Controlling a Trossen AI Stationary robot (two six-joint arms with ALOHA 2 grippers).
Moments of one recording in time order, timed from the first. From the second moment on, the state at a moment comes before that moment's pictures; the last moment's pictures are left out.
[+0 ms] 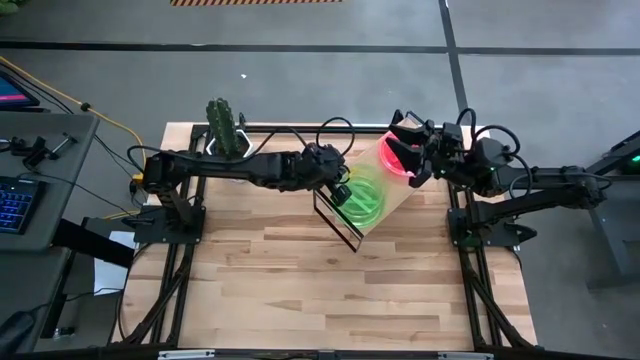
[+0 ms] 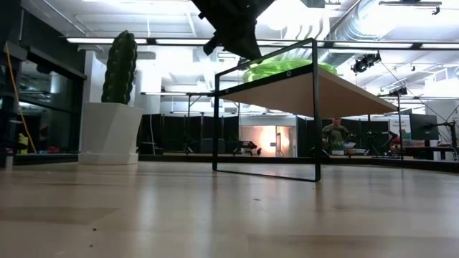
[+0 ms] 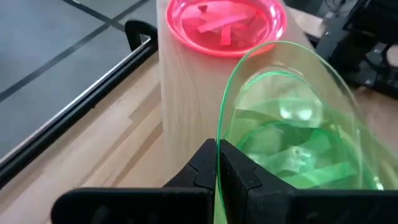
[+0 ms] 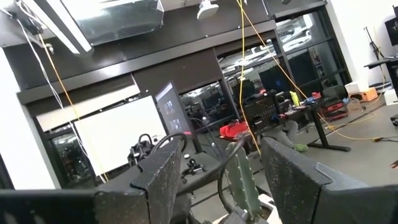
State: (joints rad) left arm 0.06 1.78 1.54 -0.44 -0.41 -0.33; right arm -0.03 0.89 0.85 0.40 0.33 0.26
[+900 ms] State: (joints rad) left arm 0.13 1.69 1.57 -0.46 -0.25 -0.27; right arm -0.03 0.89 0.85 0.35 0.33 0.28
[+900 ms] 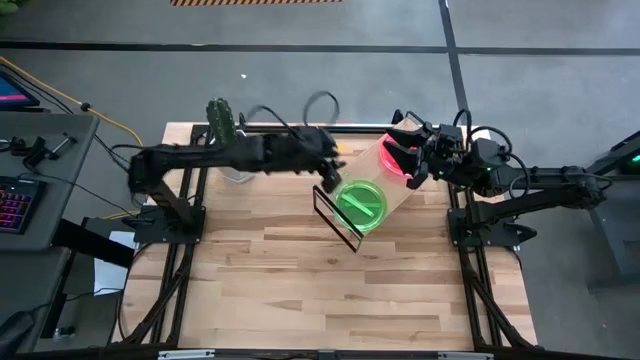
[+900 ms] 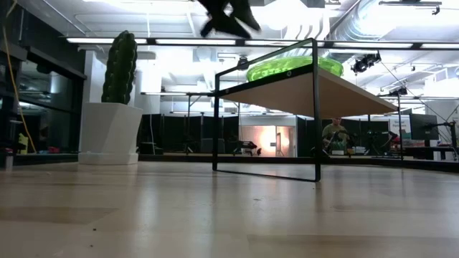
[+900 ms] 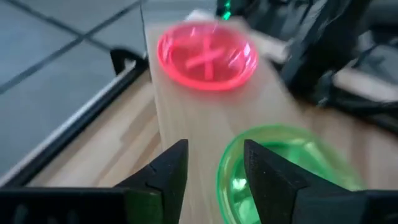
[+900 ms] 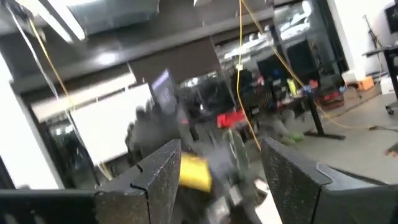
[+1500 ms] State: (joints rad) left arm 0.14 1.00 1.05 0.13 -0.09 -0.24; right arm 0.05 1.12 1.06 -0.58 0.17 0.38
